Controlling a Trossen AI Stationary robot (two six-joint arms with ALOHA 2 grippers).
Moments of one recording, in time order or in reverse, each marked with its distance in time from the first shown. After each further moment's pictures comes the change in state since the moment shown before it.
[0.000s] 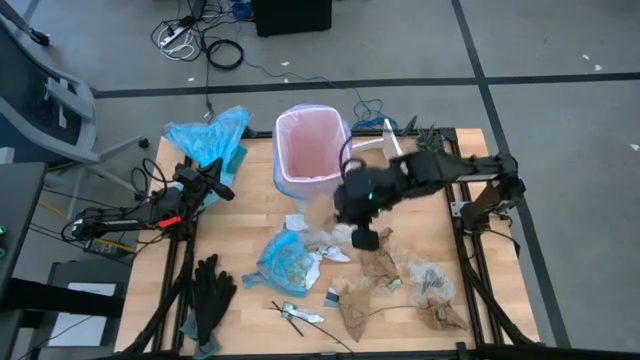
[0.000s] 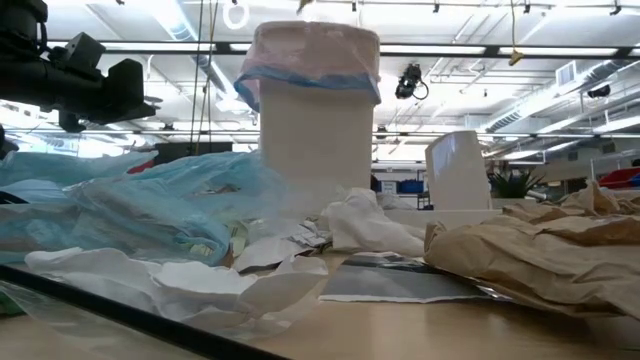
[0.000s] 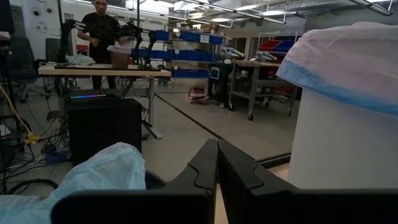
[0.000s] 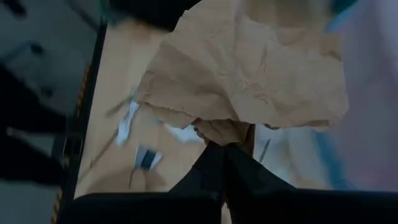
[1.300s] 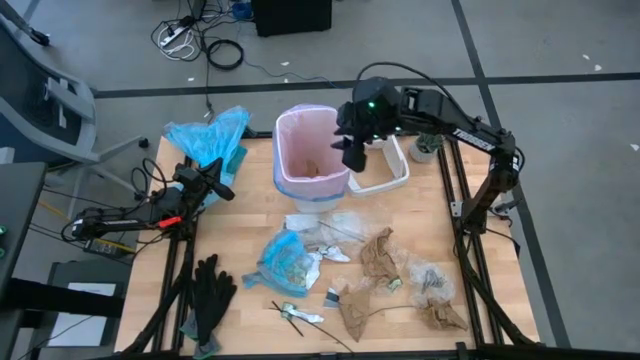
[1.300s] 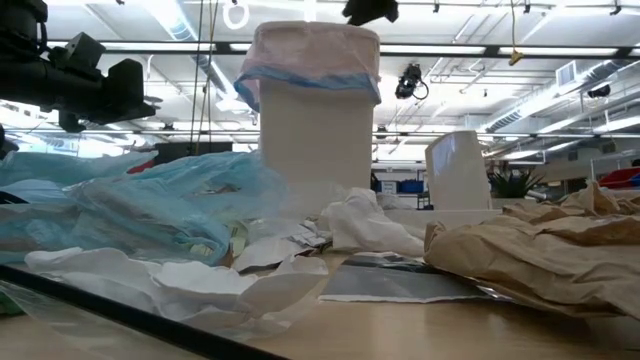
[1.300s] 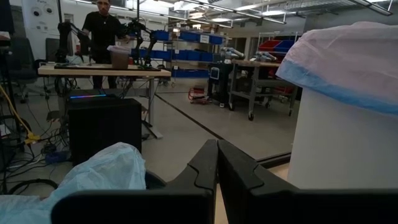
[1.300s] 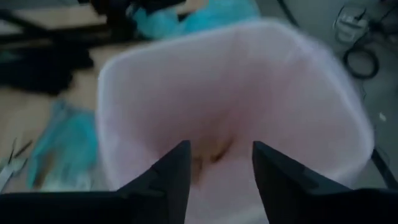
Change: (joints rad) left arm 0.000 0.000 0.000 -0.001 0.000 0.000; right arm -0.429 -0.015 0.062 0.034 -0.028 -0.233
